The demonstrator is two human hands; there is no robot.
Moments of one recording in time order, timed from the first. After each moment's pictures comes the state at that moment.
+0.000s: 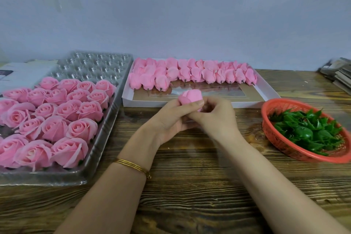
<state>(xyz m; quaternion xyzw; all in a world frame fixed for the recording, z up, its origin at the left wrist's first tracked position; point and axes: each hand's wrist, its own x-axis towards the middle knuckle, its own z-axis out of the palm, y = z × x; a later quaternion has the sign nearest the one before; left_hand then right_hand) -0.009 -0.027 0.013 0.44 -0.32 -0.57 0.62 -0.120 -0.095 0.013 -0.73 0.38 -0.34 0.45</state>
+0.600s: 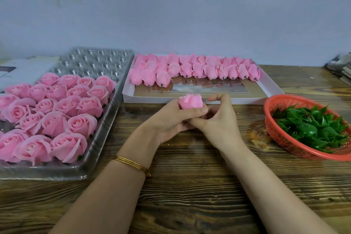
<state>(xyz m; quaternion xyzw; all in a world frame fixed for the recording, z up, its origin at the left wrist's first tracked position) -0.005 -0.027 0.002 0.46 -0.36 -0.58 0.57 -0.137 -0.082 0.004 -0.72 0.38 -0.34 0.46</state>
